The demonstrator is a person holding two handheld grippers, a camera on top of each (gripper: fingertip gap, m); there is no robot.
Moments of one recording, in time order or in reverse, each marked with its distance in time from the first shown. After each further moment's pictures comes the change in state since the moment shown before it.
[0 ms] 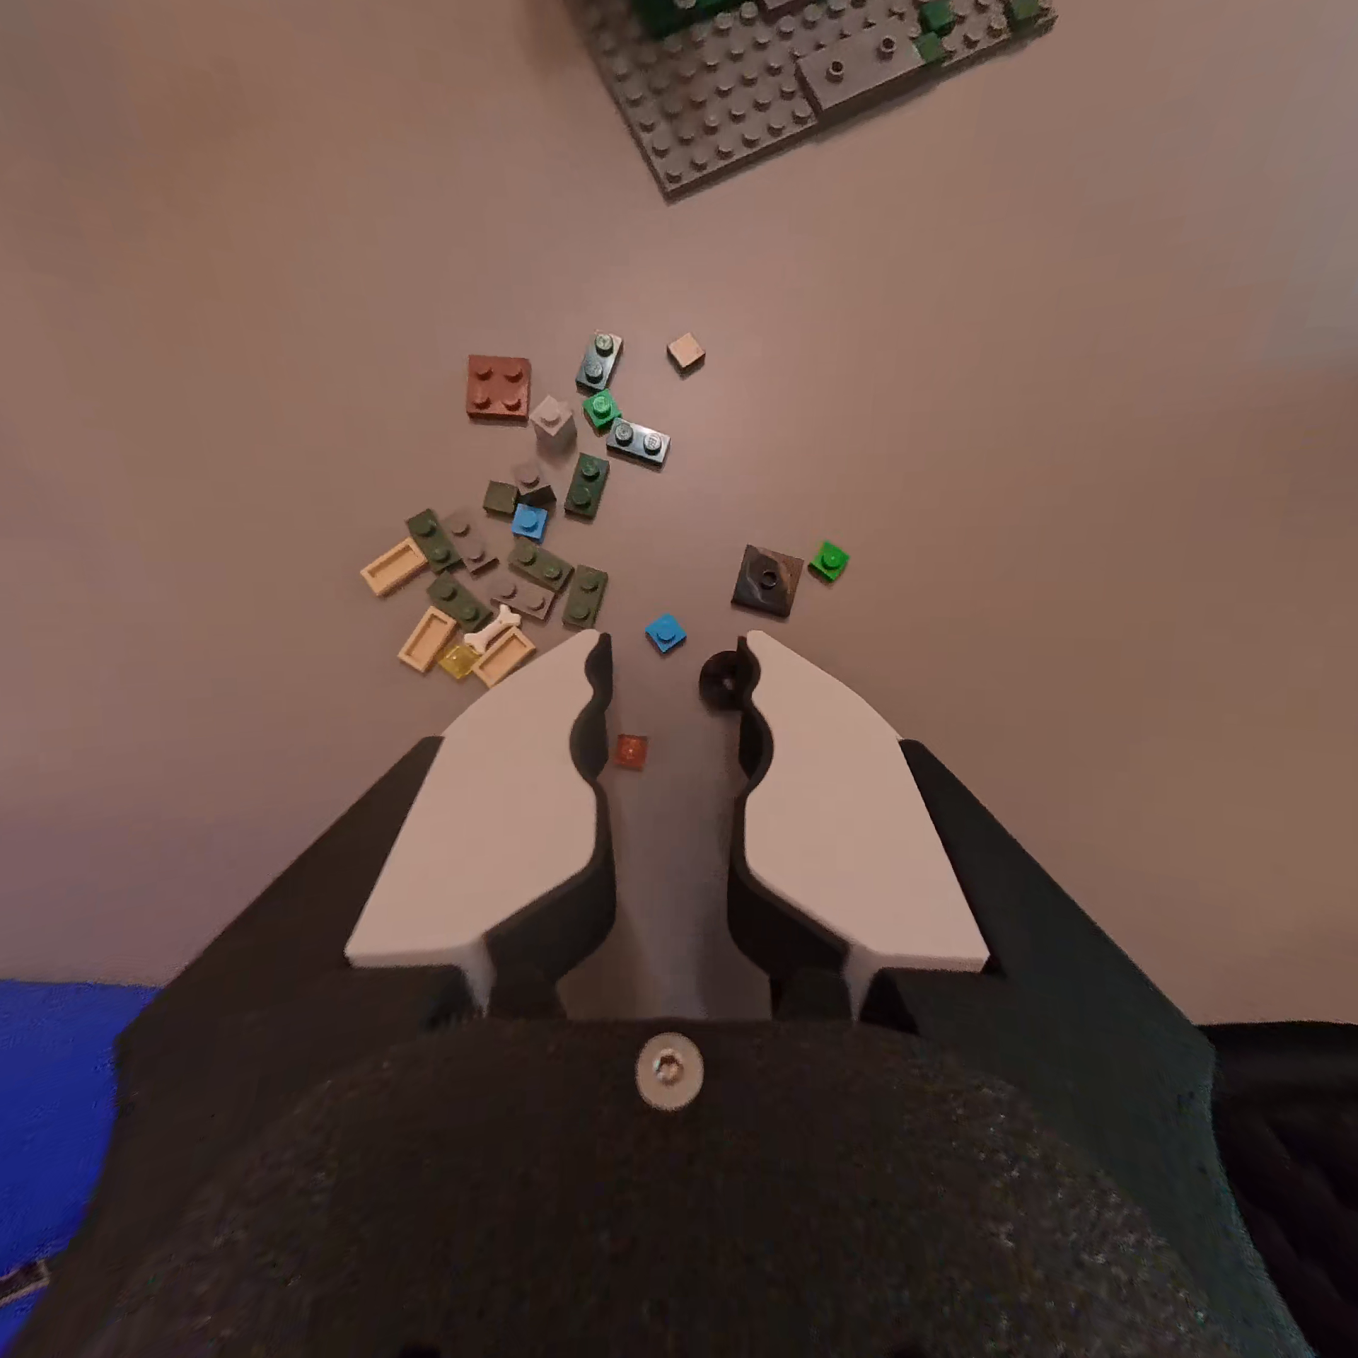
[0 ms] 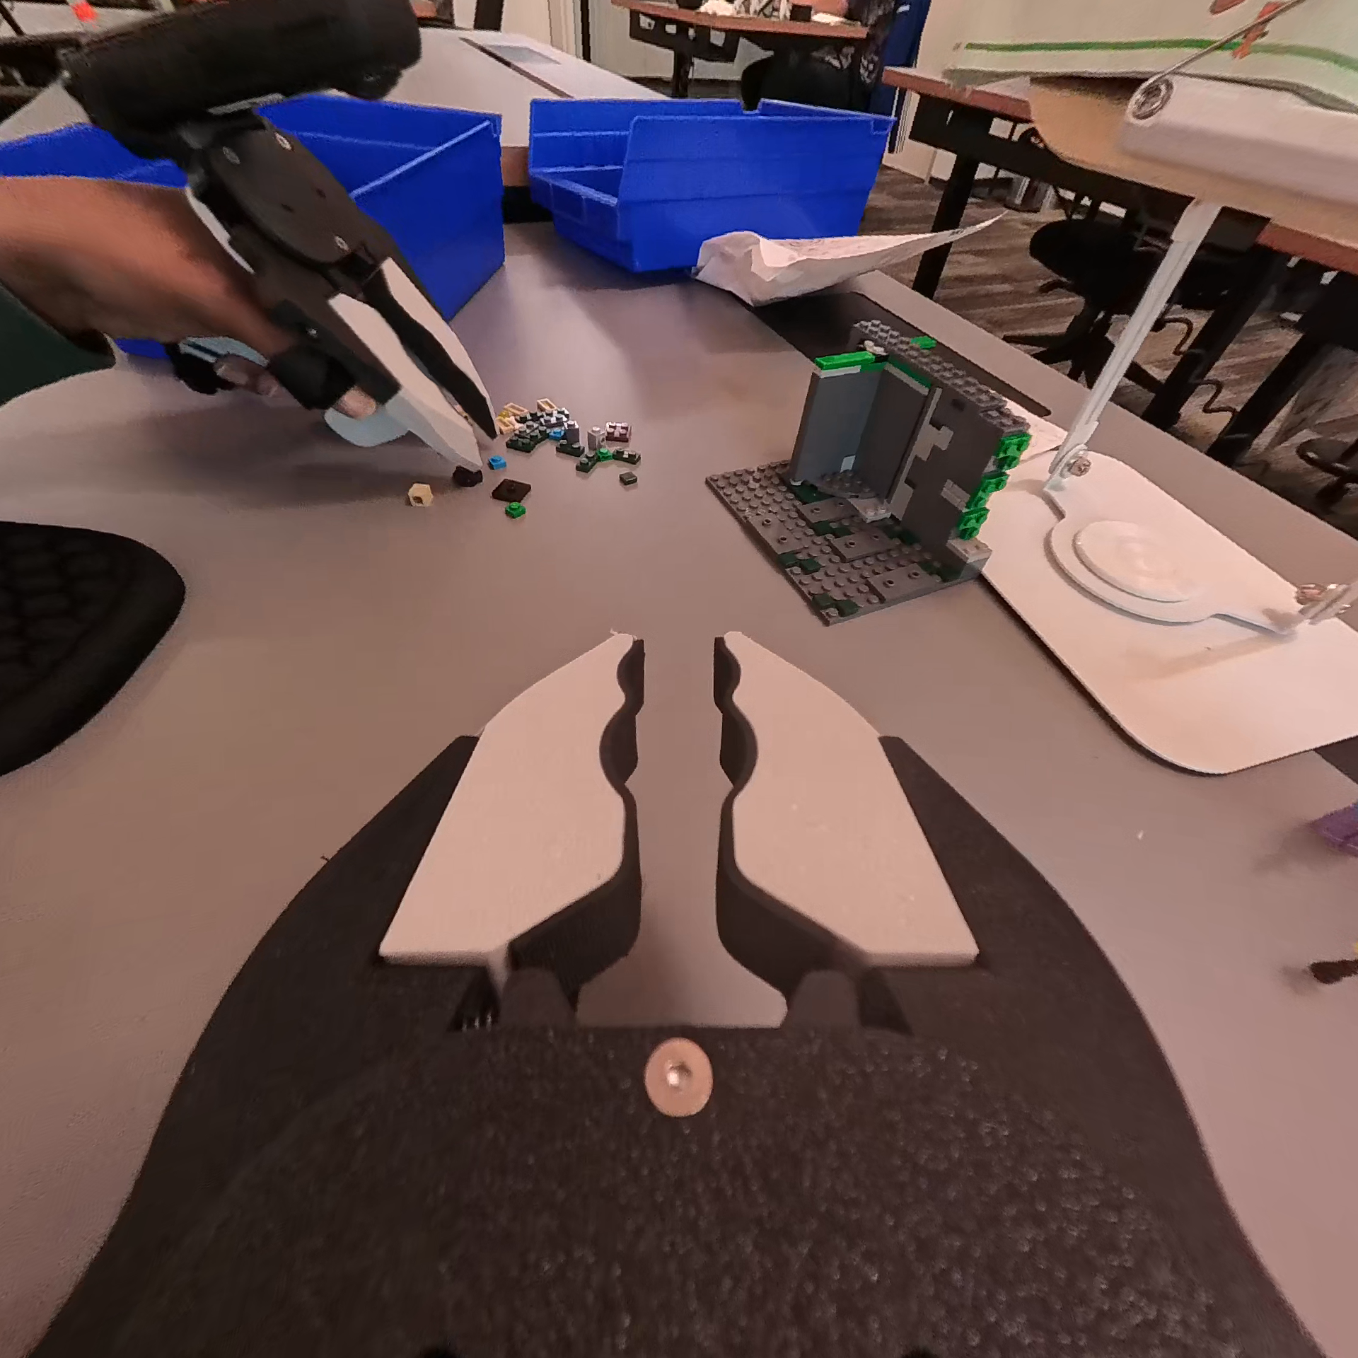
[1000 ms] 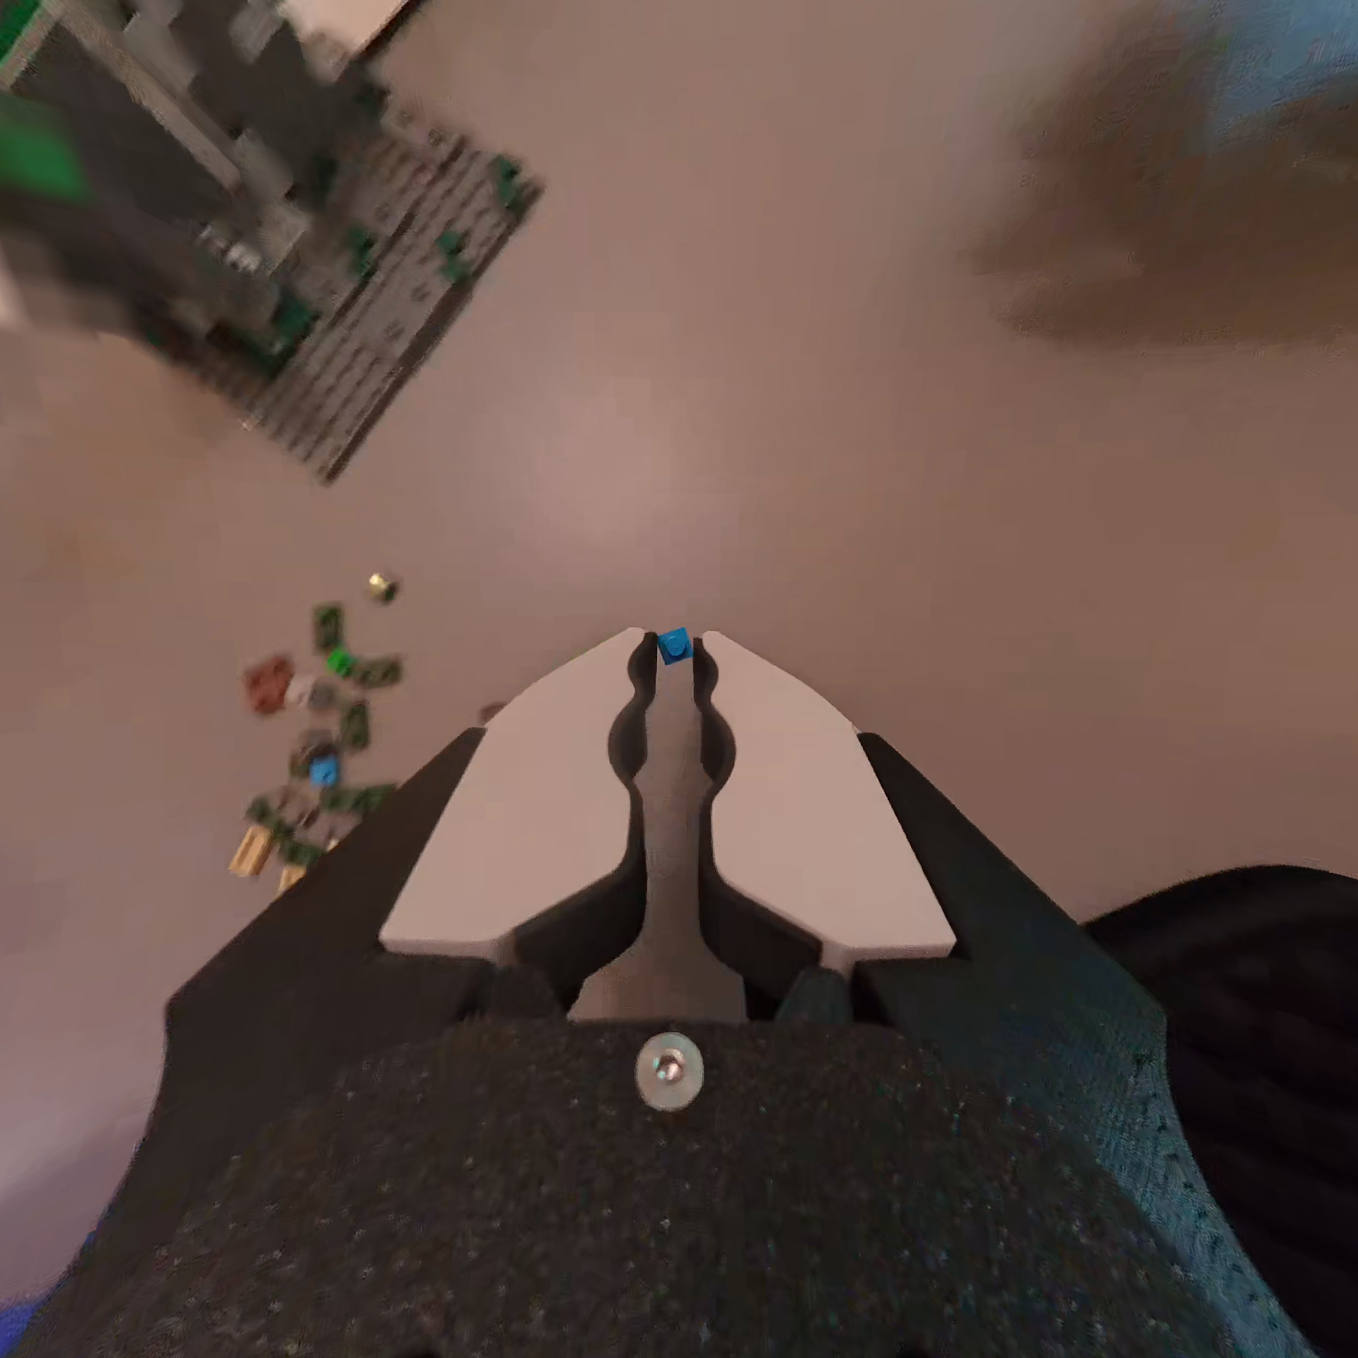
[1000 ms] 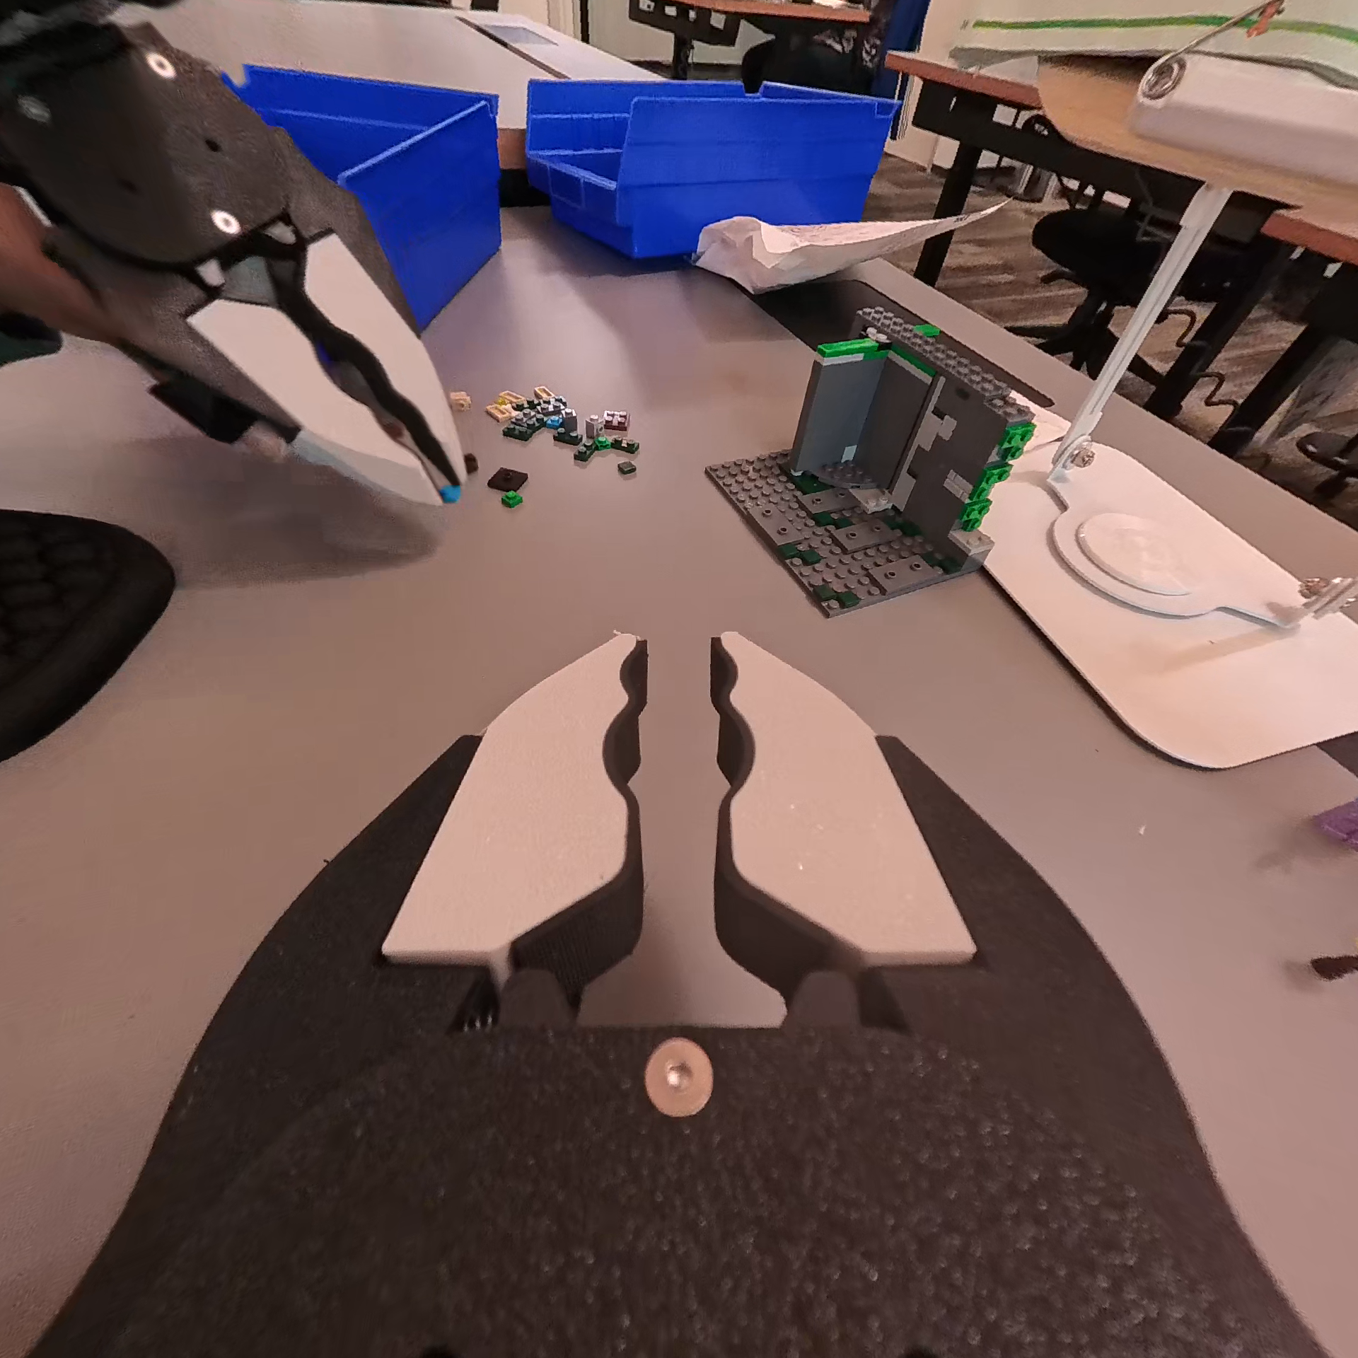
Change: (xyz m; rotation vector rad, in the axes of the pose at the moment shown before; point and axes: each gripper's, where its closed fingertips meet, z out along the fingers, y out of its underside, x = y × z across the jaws) left arm 0.090 -0.020 -0.009 0.062 0.117 0.485; right arm 0.000 0.004 0.001 -0.013 0.001 -0.005
